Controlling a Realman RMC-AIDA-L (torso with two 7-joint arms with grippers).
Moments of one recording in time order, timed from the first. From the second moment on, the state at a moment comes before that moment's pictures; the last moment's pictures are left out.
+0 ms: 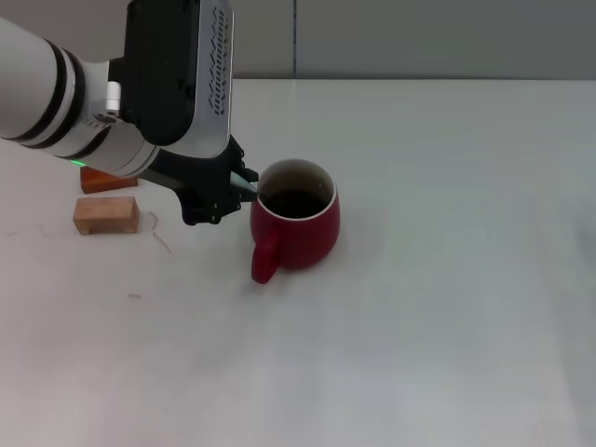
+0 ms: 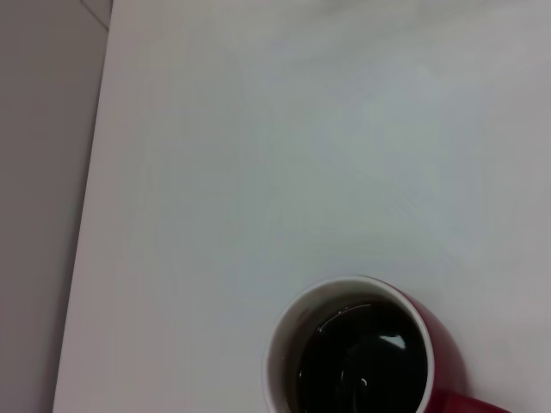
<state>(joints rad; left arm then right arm) -0.51 -2.07 1.48 1.57 2.47 1.46 -1.75 0.39 2.08 0.57 0.06 -1.85 -1.32 -0.04</state>
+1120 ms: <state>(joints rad) -0.51 -2.07 1.58 1.54 2.40 1.32 -1.75 0.39 2.08 0.57 0.06 -1.85 -1.31 -0.04</state>
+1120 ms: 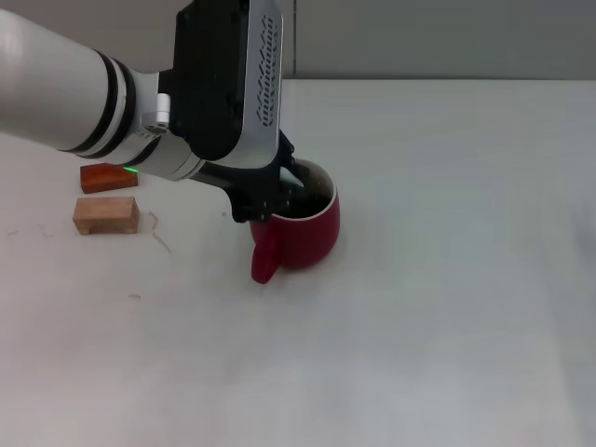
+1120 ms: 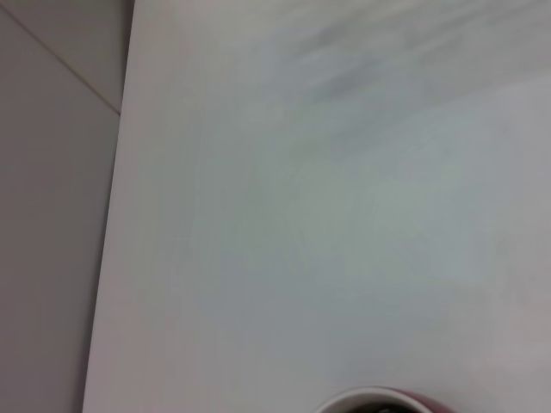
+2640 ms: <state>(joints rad) -0.50 -2.07 1.64 1.60 2.42 1.34 -1.78 0.41 2.08 0.57 0.06 -1.85 -1.30 -0.05</state>
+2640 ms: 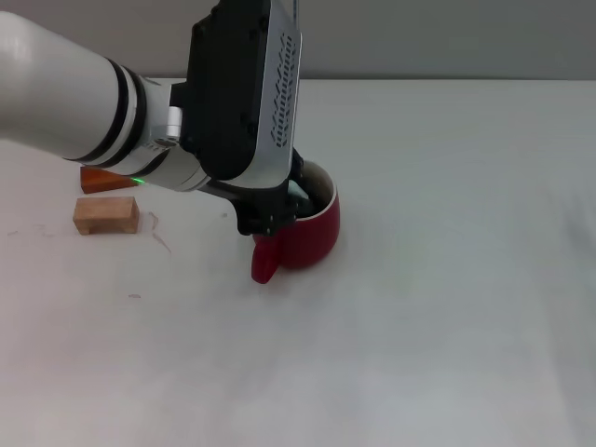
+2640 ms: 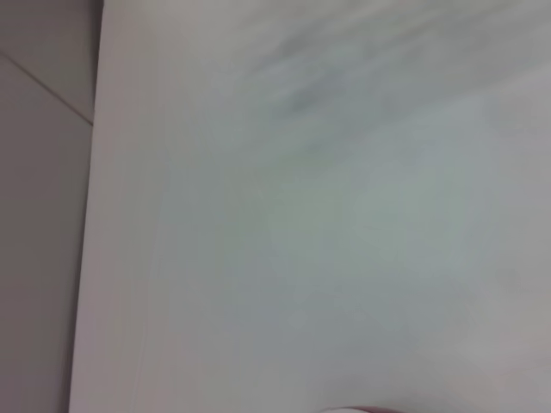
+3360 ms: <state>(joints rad) -0.49 -2.07 1.63 1.56 2.53 1.26 -1.82 0.40 2.08 0.57 0.06 -1.85 -1.30 -0.05</state>
